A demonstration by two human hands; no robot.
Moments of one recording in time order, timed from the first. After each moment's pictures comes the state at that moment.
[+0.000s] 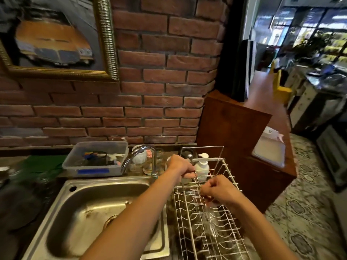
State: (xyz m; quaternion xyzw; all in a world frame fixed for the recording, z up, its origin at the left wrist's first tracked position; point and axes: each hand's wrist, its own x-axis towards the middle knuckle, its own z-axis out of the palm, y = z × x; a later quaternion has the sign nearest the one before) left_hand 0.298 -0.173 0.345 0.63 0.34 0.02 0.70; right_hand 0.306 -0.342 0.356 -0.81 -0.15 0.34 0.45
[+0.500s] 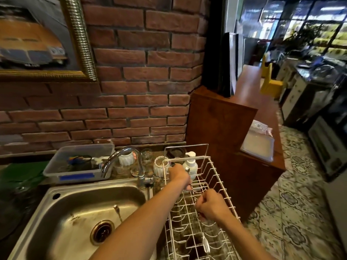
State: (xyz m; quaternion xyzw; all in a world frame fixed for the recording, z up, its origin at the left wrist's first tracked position) left_hand 0.349 -0.227 0.293 0.76 0.40 -0.01 0.52; right_hand 0.320 -0.374 0.301 -0.89 -0.12 0.28 0.34
